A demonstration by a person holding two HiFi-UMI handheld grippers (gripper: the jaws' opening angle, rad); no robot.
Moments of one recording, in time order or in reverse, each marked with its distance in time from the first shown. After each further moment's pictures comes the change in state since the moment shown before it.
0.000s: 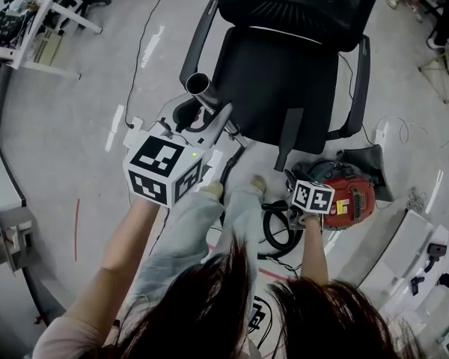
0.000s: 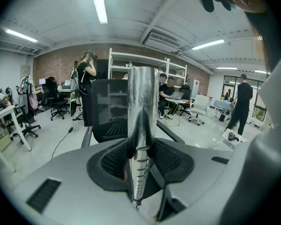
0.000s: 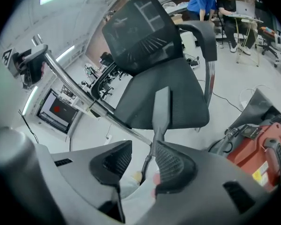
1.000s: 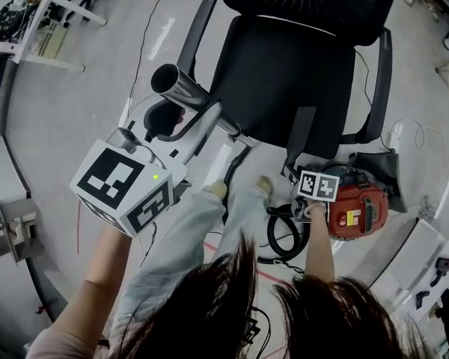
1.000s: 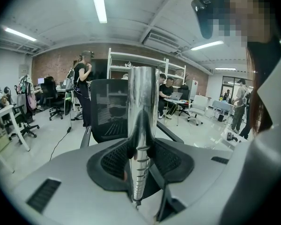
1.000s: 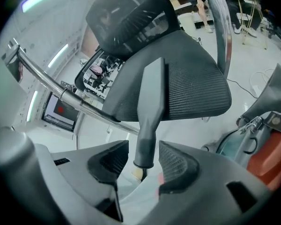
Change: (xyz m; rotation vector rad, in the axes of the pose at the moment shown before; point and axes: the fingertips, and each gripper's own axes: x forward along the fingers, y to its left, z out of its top) left arm 0.007 0.002 -0.006 -0.010 -0.005 -0.022; right arm 0.091 -0.051 -0.014 0.054 0.125 0.043
